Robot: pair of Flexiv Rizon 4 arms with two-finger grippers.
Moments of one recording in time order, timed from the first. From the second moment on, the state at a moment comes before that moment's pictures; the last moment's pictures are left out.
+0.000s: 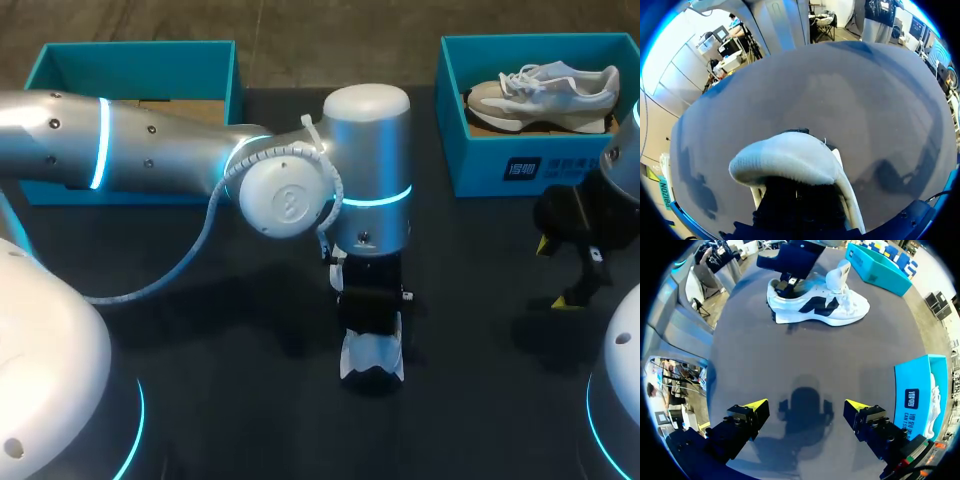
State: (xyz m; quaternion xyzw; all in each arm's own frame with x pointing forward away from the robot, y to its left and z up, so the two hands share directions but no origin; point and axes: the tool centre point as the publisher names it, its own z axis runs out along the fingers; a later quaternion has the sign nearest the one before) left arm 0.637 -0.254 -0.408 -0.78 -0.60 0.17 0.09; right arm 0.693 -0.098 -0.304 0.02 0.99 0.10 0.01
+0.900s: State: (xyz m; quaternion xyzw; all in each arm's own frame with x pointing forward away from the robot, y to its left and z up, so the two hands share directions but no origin) left arm 0.640 -0.245 -0.399 -0.78 -0.60 0.14 0.05; right arm 0.693 -0.098 -0.304 0.02 0.99 0.10 0.01
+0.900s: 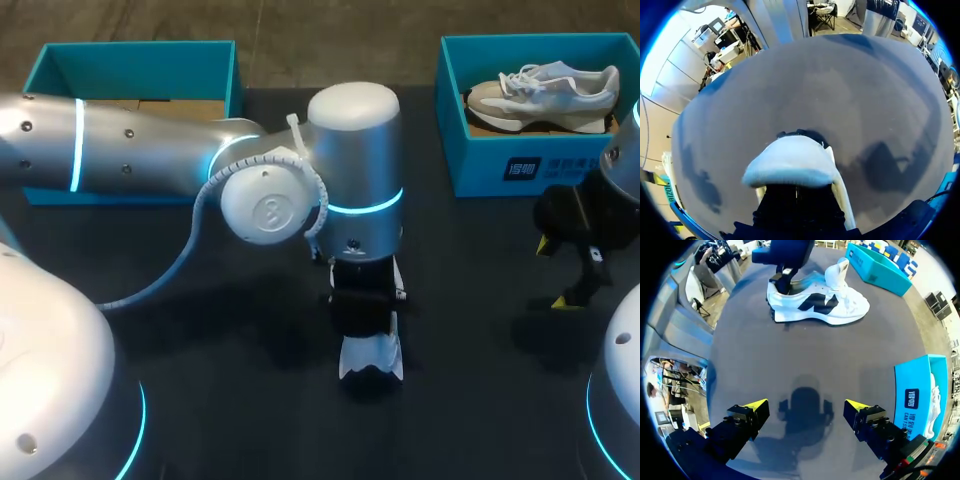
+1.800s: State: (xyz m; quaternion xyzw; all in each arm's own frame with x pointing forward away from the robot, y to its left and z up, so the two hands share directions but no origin) left arm 0.653 -0.260 -0.389 -0.77 -0.62 0.13 0.04; right arm 0.693 -0.098 -0.304 0.02 0.99 0.10 0.01
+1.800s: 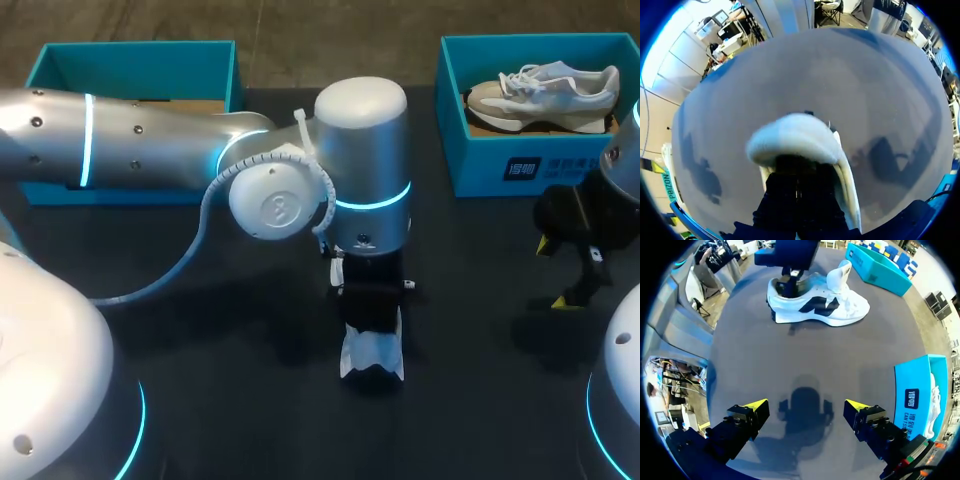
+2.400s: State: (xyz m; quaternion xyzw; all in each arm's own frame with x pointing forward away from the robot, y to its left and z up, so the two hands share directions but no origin) left arm 0.634 -0.254 -0.398 -0.79 -0.59 0.16 0.07; right arm 0.693 -0.098 -0.304 0.02 0.99 0.10 0.01
